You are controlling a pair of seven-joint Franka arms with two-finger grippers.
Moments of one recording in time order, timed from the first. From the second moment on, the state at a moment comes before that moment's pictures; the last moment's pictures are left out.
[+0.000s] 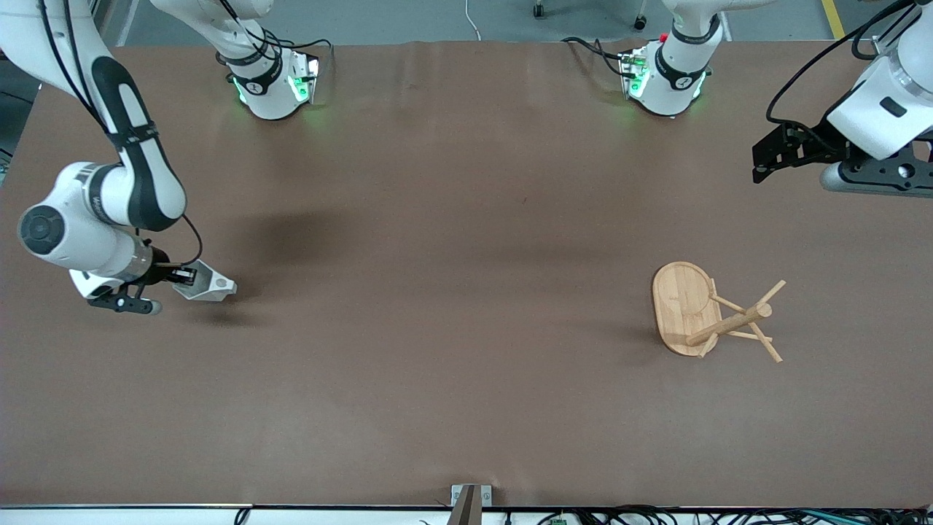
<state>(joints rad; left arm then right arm) 0.08 0.02 -0.25 -1.49 0.00 1.48 -0.06 -0.09 0.29 -0.06 -2.02 0.02 2.19 0.01</state>
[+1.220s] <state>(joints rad) -0.46 0.08 -0.26 -1.43 -0.15 1.66 0.05 -0.02 0.24 0.14 -1.83 1.18 1.60 -0.05</state>
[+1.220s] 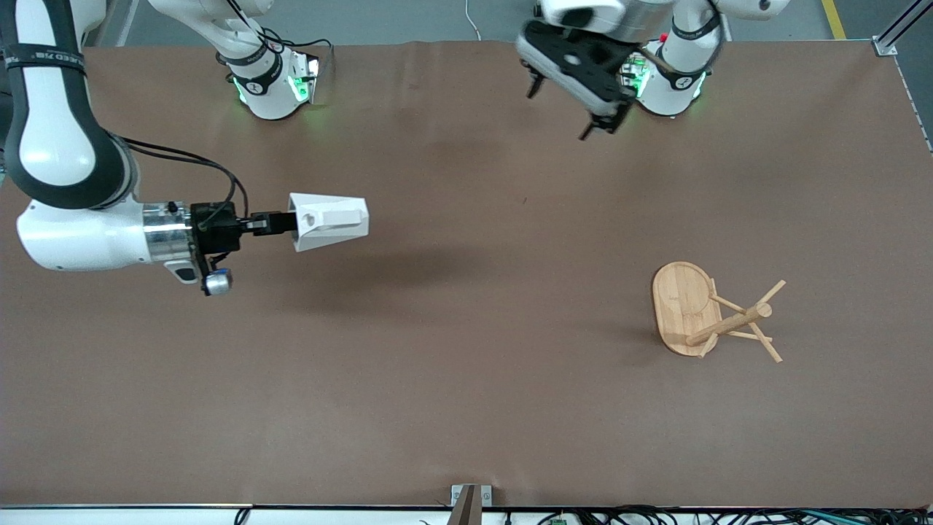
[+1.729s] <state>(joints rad) -0.54 0.29 -0.26 -1.25 -0.15 1.78 0.23 -0.02 0.18 0.26 -2.00 1.32 1.67 -0.31</state>
